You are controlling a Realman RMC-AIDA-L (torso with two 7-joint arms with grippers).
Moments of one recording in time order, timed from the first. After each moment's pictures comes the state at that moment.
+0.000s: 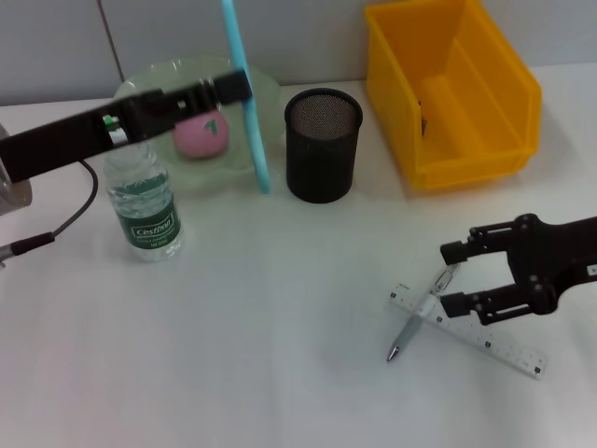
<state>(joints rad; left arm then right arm) -0.58 -2.06 0.86 0.69 1.50 1.72 -1.96 0.50 1.99 -0.70 -0.87 -2.16 -1.84 1.51</state>
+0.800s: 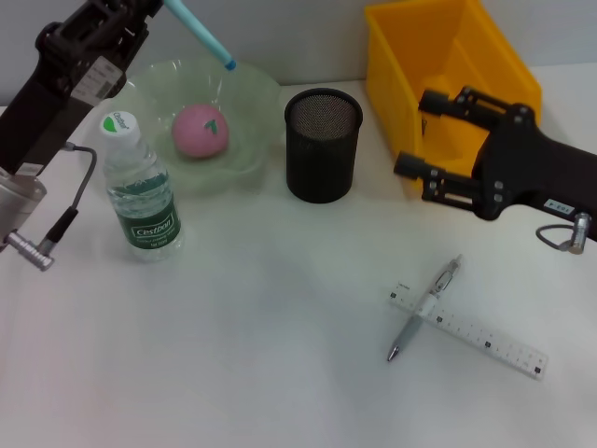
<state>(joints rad) -0.64 -2.08 0.87 0.14 1.00 1.73 -1.73 0.42 2.08 -0.70 -0.59 -1.56 -1.71 0.90</state>
